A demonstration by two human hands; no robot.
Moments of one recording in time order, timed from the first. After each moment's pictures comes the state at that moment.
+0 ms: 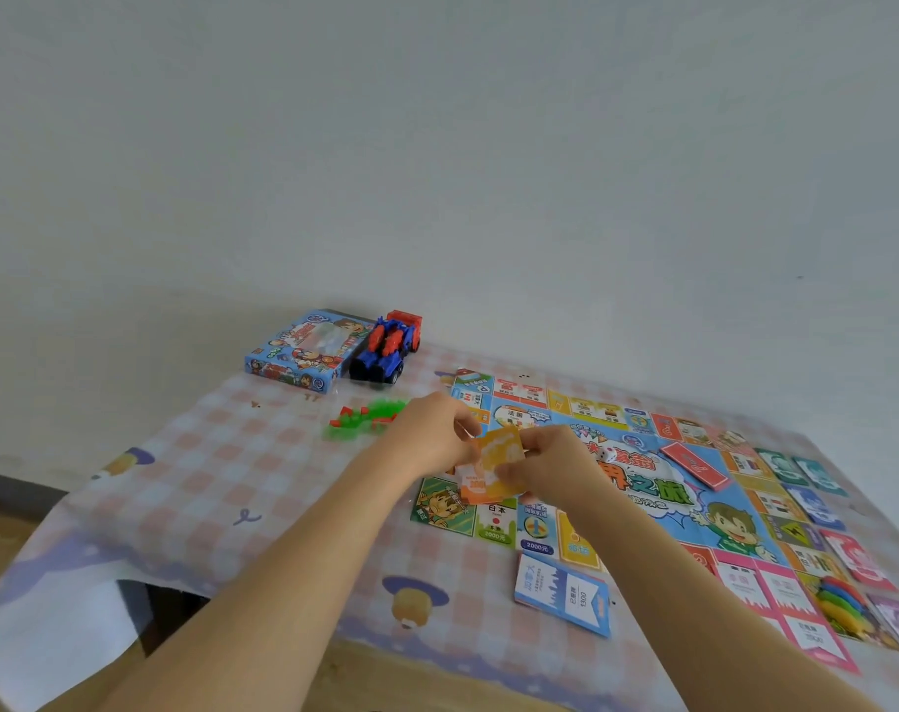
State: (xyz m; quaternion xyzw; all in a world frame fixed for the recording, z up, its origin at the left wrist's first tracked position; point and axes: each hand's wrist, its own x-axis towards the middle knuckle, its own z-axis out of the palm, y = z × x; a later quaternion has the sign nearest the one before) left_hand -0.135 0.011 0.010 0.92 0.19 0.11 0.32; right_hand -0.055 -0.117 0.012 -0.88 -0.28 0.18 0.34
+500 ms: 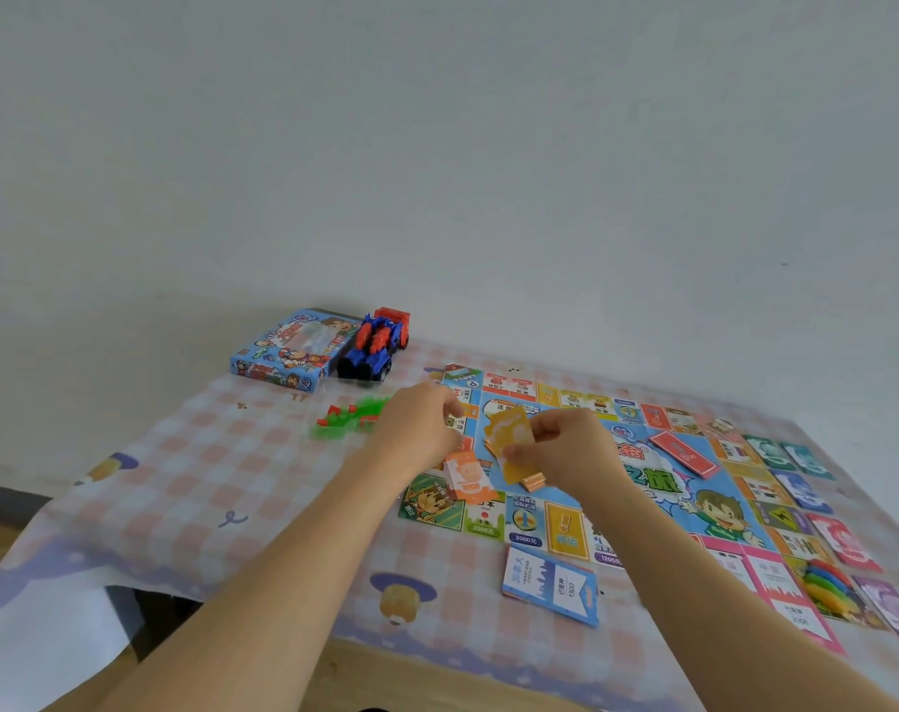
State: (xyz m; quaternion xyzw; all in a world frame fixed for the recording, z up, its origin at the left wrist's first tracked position) left_hand -0.125 0.011 0.002 0.92 0.23 0.16 0.27; right_hand -0.045 -0.133 0.017 -0.90 -0.26 0.08 0.35
